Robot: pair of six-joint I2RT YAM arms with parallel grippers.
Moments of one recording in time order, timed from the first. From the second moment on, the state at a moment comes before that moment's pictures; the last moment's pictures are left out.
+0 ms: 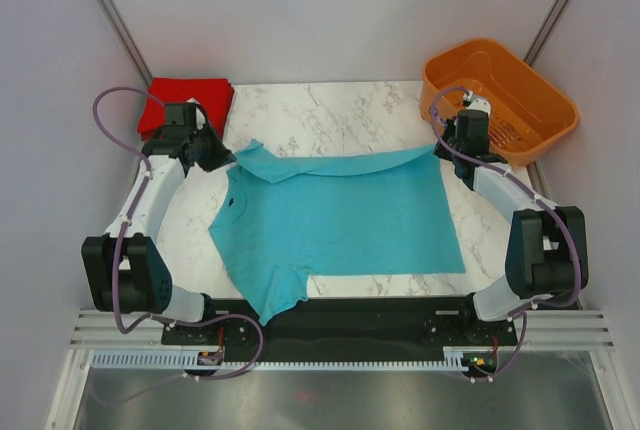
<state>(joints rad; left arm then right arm) 0.00 1.46 1.22 -0.58 0.18 -0.56 0.06 1.55 0.99 0.02 0.09 0.36</state>
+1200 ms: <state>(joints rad) 0.05 1.24 0.77 -0.68 0.09 -0.66 0.06 1.53 0.84 -0.16 0.18 0.38</state>
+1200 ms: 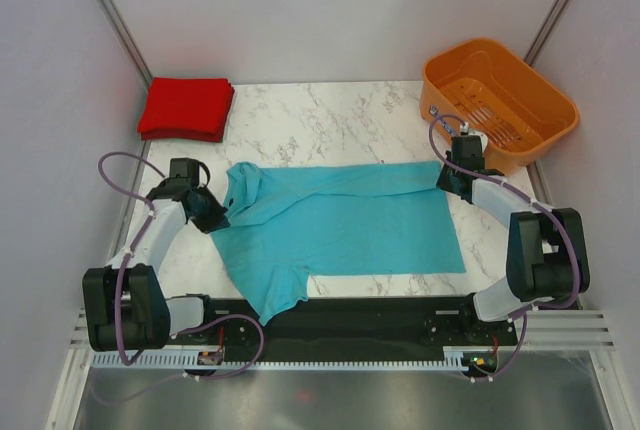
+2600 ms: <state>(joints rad) 0.04 1.55 1.17 -0.64 0.19 -0.55 0.28 1.55 0.85 -0.13 0.06 0.50</state>
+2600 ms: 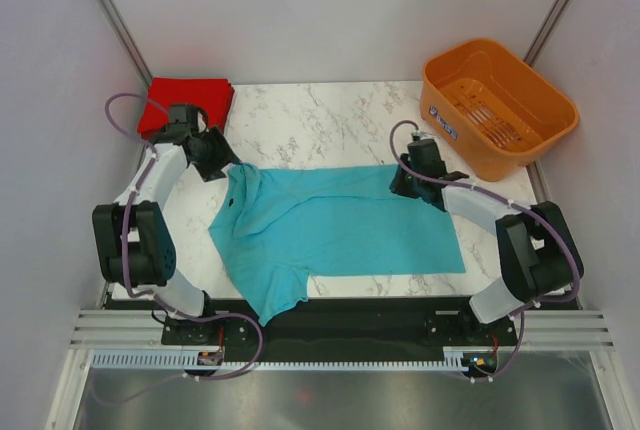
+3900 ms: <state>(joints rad) 0.05 2.06 1.55 -0.60 0.30 -0.50 0.81 2.12 1.43 0.22 0.01 0.67</state>
